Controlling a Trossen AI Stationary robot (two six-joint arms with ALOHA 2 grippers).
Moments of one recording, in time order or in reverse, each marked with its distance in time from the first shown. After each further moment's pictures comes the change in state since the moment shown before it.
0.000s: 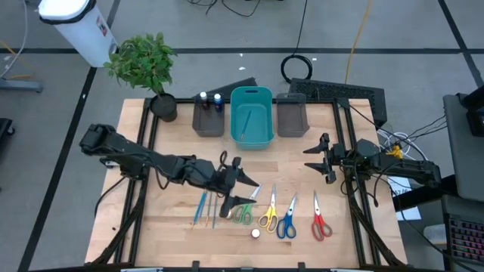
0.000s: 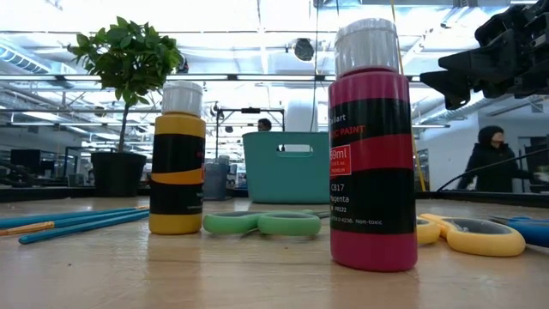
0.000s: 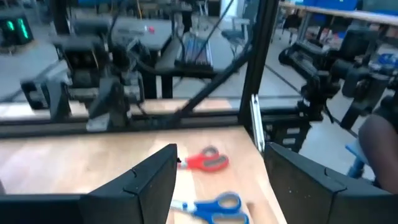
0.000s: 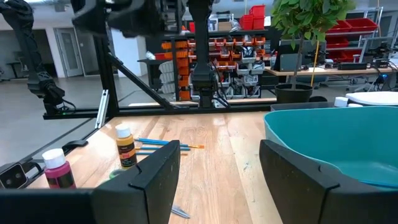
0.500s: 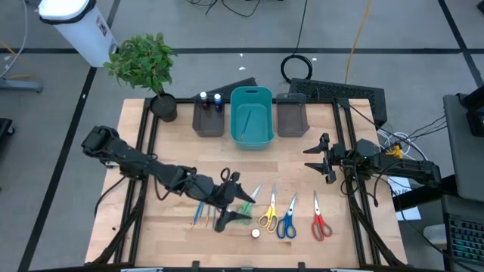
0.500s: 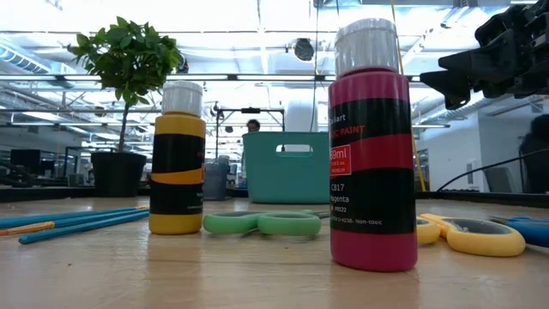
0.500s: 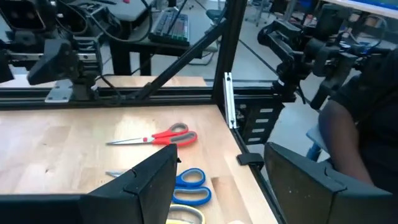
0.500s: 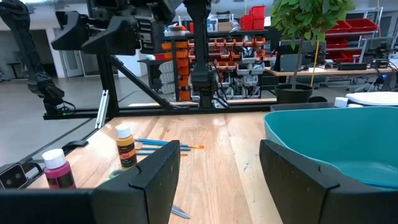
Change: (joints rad) left arm -0.106 0.033 0.000 -0.026 -0.032 -0.074; right arm 0.000 0.000 0.000 0.000 0.000 0.000
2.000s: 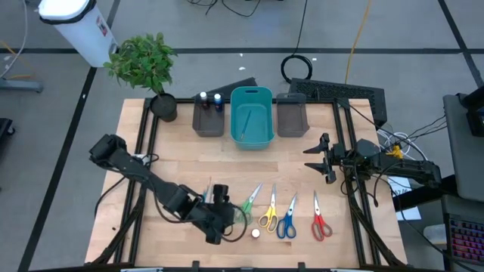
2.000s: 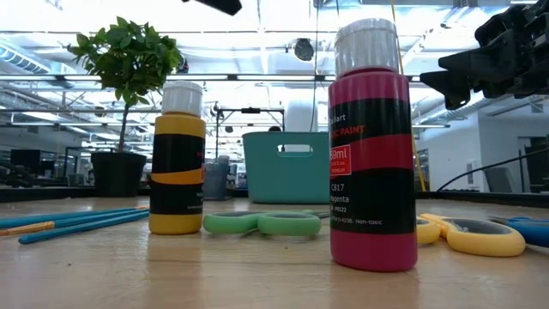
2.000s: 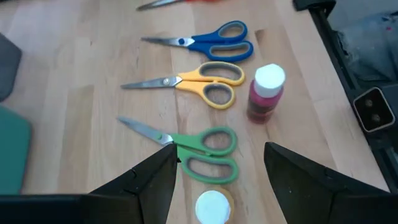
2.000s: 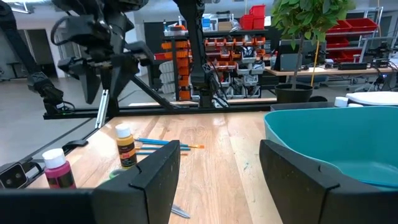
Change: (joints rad) left arm -0.155 0.144 0.275 -0.802 -0.269 -0.084; right arm 0.000 0.000 0.000 0.000 0.000 0.000
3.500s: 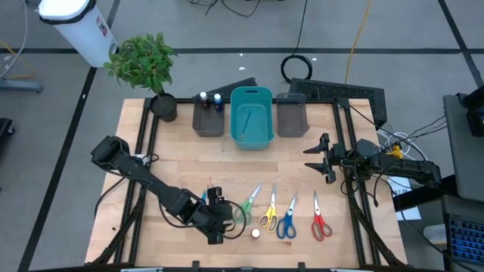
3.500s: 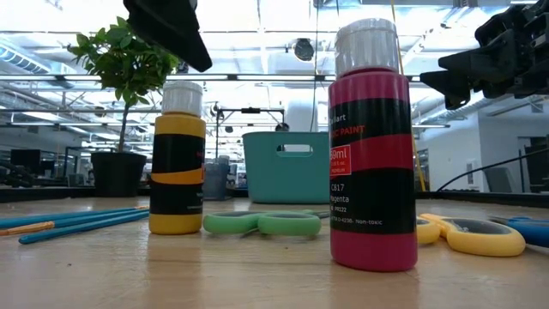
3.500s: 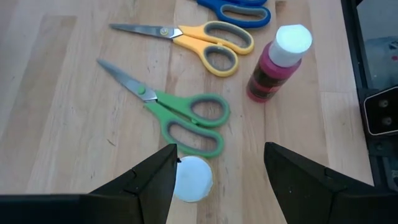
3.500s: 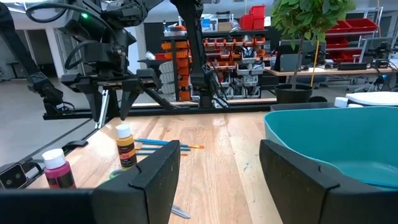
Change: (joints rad) left arm -0.013 0.023 -0.090 0.032 0.011 -0.269; right arm 0.000 0.000 0.000 0.000 0.000 0.000
